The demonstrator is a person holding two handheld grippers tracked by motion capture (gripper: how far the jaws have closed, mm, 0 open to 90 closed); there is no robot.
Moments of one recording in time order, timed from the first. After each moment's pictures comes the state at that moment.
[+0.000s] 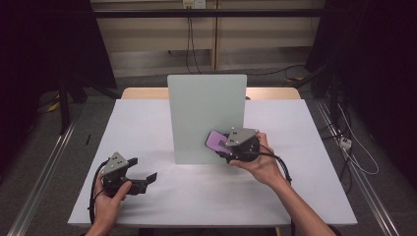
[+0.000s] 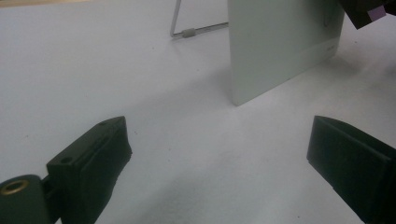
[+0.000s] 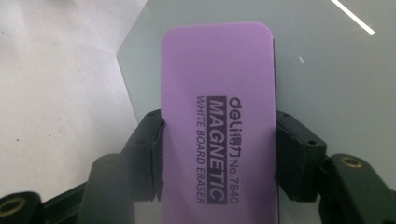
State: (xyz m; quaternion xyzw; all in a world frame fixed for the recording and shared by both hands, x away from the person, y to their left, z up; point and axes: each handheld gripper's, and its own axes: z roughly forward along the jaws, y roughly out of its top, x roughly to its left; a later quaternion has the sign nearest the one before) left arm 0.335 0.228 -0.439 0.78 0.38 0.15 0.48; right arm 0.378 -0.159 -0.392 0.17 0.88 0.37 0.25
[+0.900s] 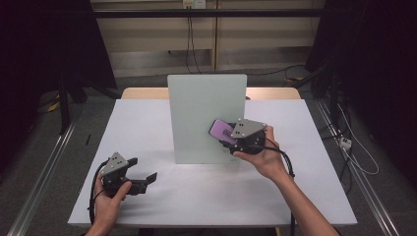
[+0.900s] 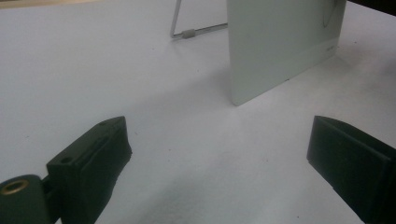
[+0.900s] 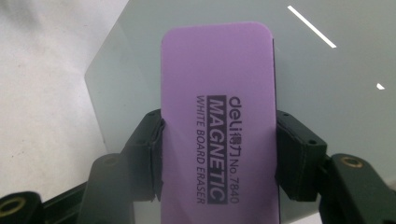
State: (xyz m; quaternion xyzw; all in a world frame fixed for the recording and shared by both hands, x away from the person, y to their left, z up) left arm 0.334 0.228 -0.439 0.78 0.38 0.15 0.48; right arm 0.382 -0.169 -0.372 0.18 0.86 0.39 0.29
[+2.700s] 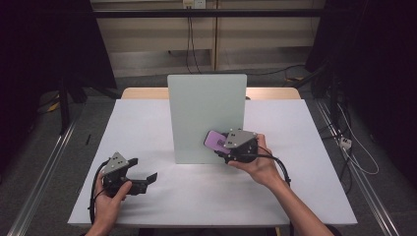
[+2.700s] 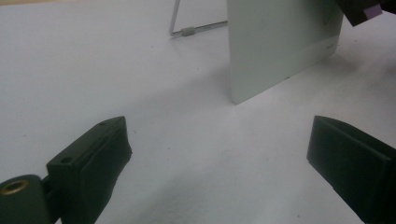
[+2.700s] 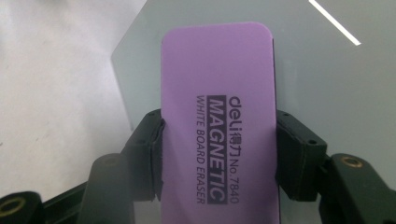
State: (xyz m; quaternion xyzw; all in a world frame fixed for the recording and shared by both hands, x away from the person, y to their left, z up) left arm 0.335 0.227 -0.440 0.78 0.38 0.15 0.48; right arm 0.375 -0.153 -0.399 0.16 0.88 0.37 0.27
